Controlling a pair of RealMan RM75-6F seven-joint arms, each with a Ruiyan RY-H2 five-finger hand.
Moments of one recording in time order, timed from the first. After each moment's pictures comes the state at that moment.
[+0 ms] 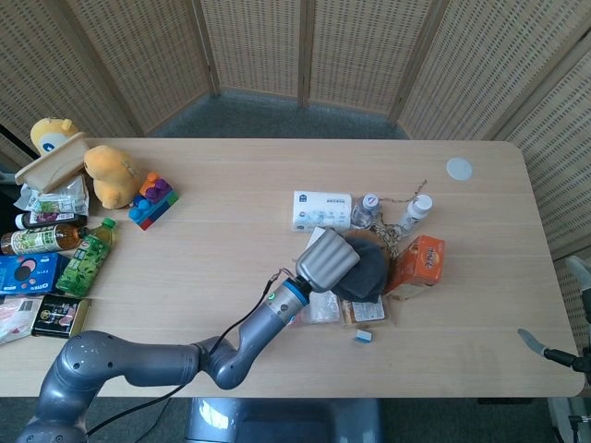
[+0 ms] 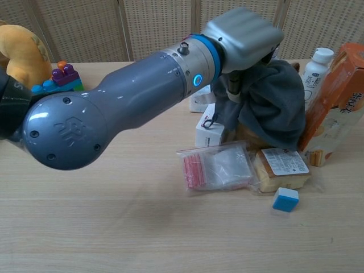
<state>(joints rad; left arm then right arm) -1.24 -1.93 -0.31 -1.29 1.06 1.01 0.95 -0.03 -0.87 0.10 -1.95 -1.48 1.59 0.26</state>
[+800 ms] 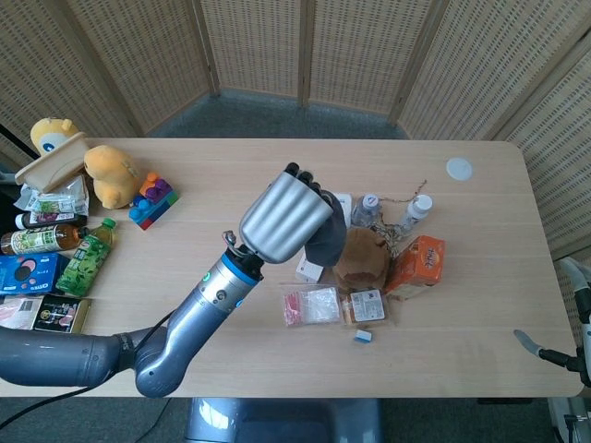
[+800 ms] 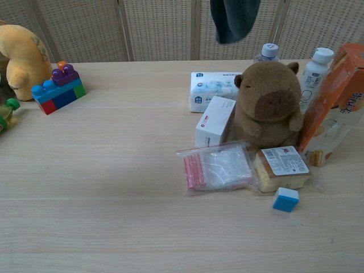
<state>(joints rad) -1.18 -1.37 -0.48 -1.95 1.00 1.21 1.18 -0.03 -0.88 0.10 -1.95 -1.47 1.59 0.21</state>
